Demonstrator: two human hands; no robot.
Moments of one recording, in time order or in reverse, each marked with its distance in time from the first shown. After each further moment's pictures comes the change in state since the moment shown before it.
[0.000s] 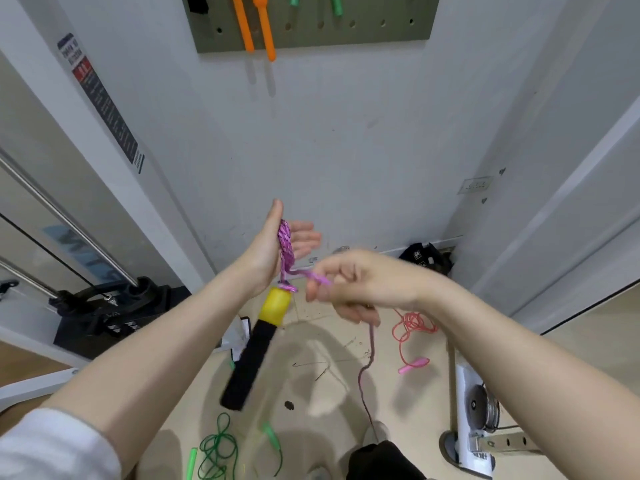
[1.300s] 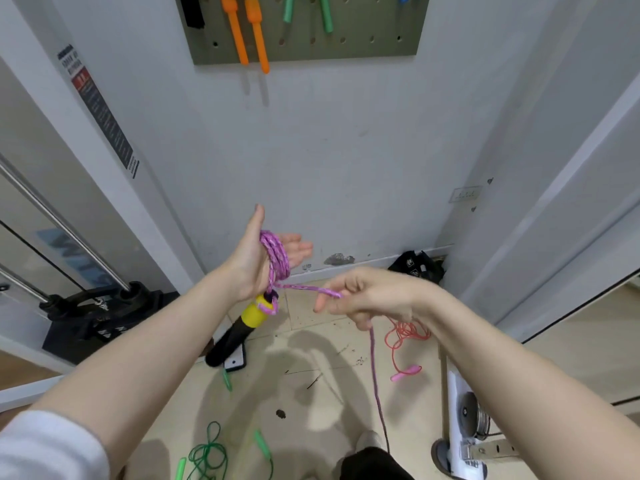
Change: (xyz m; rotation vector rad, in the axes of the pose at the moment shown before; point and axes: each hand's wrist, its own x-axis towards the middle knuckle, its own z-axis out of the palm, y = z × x) left_hand 0.004 -0.003 -0.003 -0.167 0.003 -0.156; right_hand -0.009 0.049 -0.013 0.168 -0.020 0.169
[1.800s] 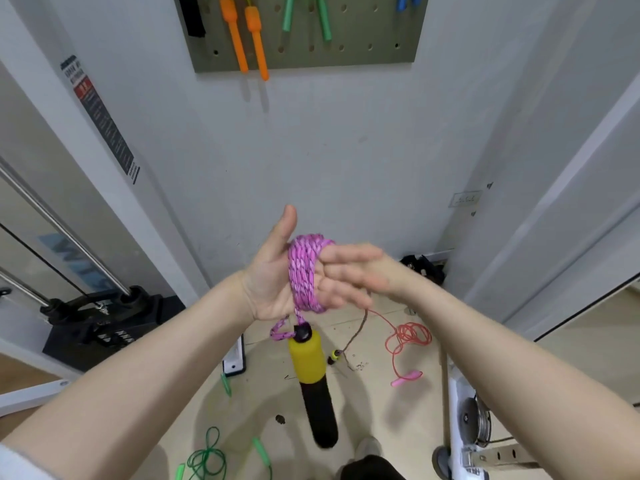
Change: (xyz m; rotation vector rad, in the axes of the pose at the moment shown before) left_hand -0.039 0.006 0.043 -0.155 -0.964 -0.086; right_hand 0.013 -0.009 -0.019 -0.379 0.472 -0.119
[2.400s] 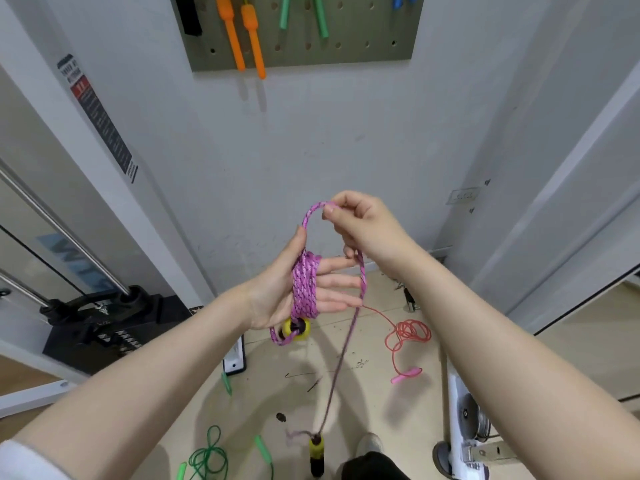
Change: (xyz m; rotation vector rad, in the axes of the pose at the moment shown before) left_hand -0.004 -0.020 -0.002 0.330 0.578 -0.113; right_hand 0.007 -0.037 -0.013 0.534 0.245 -0.127
